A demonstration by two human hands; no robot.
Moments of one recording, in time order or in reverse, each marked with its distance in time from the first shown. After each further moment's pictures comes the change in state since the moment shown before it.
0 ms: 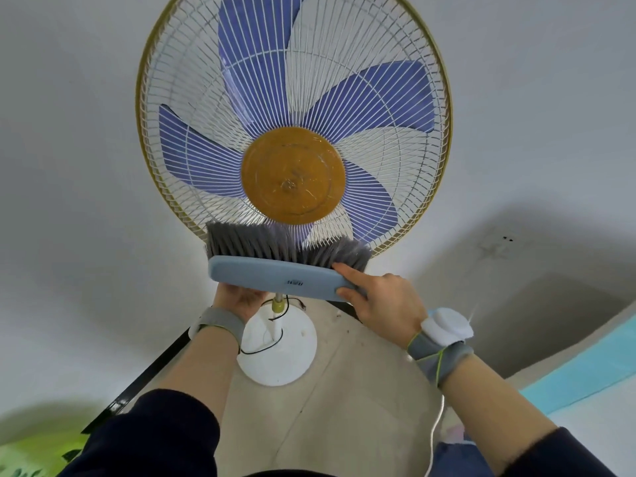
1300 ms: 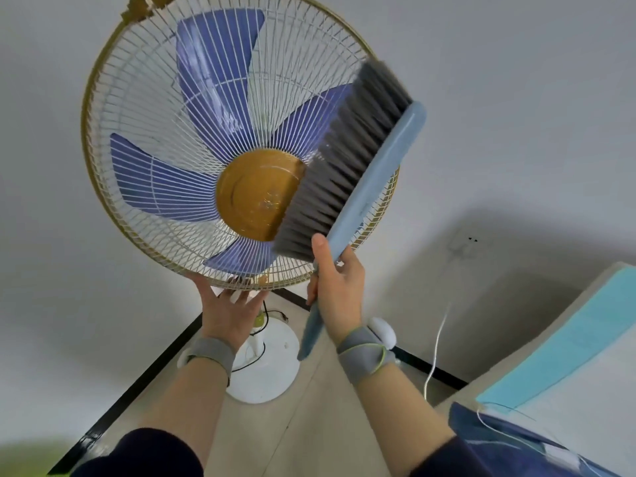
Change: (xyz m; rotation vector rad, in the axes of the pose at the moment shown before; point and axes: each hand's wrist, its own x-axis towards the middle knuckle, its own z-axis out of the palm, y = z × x) left_hand -0.003 -0.025 0.009 -0.349 0.013 -0.185; right_hand 0.025 -0.061 -0.021 1.308 0.456 0.608
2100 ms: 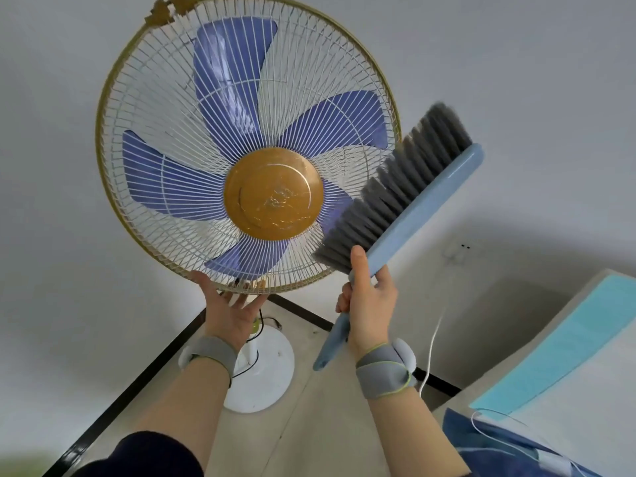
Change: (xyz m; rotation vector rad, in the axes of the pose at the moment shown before) left_hand -0.002 -0.005 0.017 0.137 0.111 0.120; right_hand 0.006 0.009 -0.032 0.111 0.253 0.029
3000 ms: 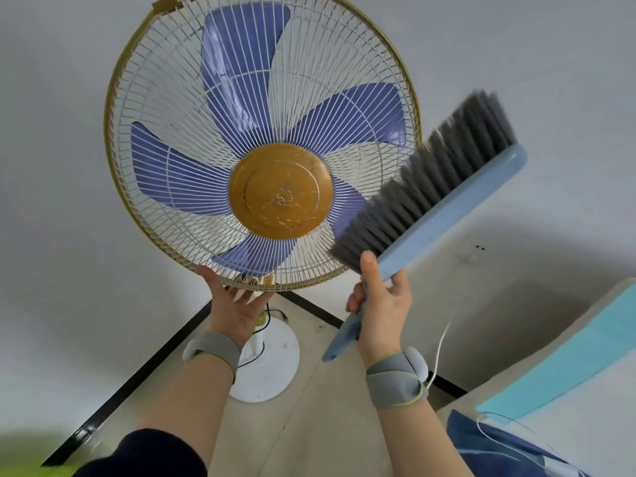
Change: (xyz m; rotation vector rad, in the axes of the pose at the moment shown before) left_hand -0.004 0.007 -0.009 0.048 0.026 0.009; right_hand -0.007 0.006 0.001 0.093 -0.052 -0.065
